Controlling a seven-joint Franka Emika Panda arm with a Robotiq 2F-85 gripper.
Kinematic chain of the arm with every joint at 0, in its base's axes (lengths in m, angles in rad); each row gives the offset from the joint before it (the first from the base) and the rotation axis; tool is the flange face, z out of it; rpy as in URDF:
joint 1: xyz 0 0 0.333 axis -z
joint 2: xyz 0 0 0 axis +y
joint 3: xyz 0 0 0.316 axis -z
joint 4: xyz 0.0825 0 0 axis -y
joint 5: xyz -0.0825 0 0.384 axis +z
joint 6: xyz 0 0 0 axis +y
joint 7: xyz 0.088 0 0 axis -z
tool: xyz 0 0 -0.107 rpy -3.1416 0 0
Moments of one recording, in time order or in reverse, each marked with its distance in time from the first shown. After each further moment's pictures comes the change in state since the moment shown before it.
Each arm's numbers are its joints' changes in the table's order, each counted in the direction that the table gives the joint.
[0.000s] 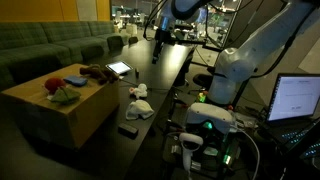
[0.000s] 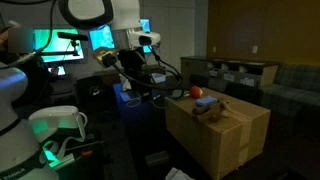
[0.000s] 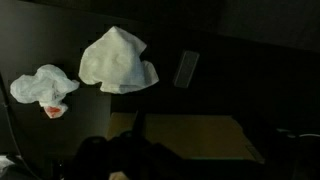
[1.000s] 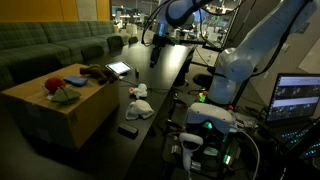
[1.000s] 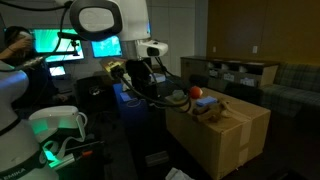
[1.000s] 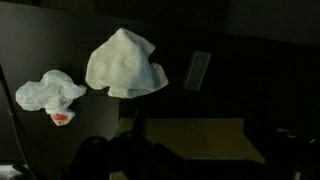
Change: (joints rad) arm 0.023 0.118 0.014 0.012 0.000 -0.085 -0.016
